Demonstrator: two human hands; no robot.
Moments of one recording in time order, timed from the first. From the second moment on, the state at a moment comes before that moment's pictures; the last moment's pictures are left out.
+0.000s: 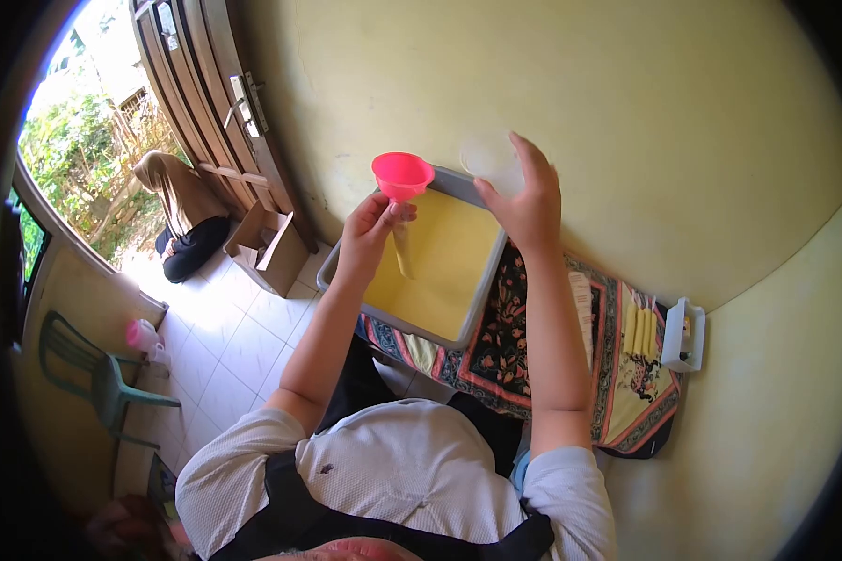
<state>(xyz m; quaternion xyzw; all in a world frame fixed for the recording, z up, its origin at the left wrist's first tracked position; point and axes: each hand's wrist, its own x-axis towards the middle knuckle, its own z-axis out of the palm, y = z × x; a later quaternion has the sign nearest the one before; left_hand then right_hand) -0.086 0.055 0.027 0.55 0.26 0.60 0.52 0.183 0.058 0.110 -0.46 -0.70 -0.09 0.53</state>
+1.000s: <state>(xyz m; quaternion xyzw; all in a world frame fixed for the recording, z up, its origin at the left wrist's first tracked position) -0.064 0.032 0.041 0.57 0.25 0.60 0.50 0.249 -0.034 -0.076 -0.61 -0.59 -0.11 0.52</state>
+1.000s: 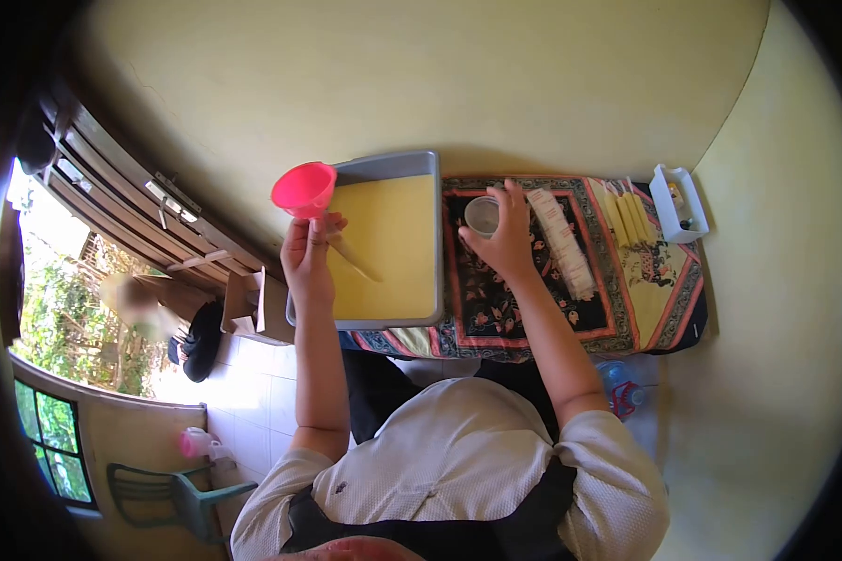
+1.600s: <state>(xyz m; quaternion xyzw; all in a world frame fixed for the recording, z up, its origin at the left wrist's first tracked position) -0.028 0.043 0.027 0.58 0.27 0.57 0.52 0.159 0.004 0.112 -0.37 -0.75 -0.10 0.55</state>
